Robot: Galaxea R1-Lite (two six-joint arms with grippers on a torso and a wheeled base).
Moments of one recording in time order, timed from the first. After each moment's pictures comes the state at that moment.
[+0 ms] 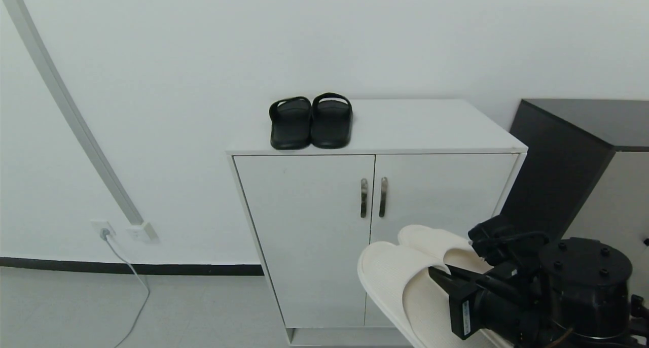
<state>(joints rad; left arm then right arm) 0.00 0.00 0.00 0.00 0.01 0.00 0.84 1.59 -0.40 -0.84 -0.31 0.16</state>
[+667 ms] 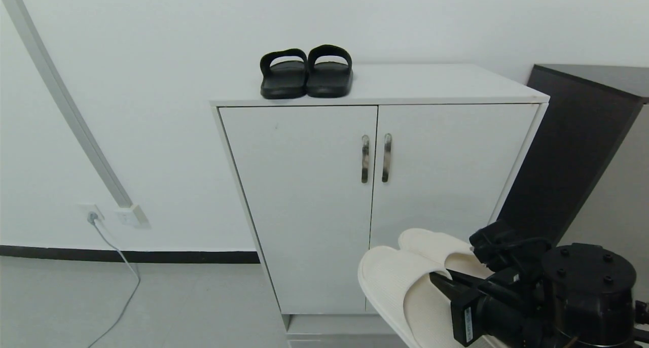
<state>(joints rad) 0.00 0.00 0.00 -0.01 -0.01 0.04 0.86 1.58 -0.39 -0.84 -0.32 0.16</state>
